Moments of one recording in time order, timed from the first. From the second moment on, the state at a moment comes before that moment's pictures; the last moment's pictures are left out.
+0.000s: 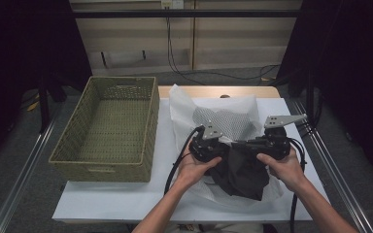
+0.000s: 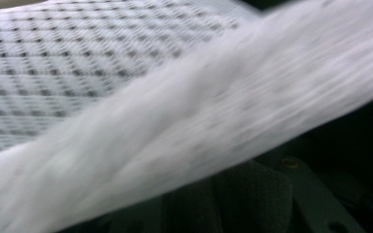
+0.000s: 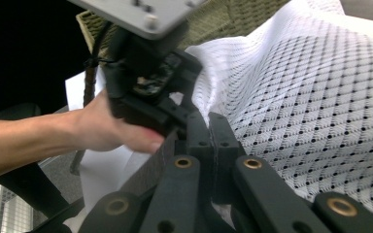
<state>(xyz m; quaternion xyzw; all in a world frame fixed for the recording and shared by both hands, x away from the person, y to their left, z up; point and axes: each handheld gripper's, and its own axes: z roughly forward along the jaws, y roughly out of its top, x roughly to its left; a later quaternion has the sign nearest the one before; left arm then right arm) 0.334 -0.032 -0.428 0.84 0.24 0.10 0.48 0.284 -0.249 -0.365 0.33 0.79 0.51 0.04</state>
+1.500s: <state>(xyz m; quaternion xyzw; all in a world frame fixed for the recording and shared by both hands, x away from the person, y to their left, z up) 0.296 -0.046 -0.463 0.89 0.15 0.06 0.43 0.294 -0.255 -0.390 0.35 0.80 0.48 0.03</state>
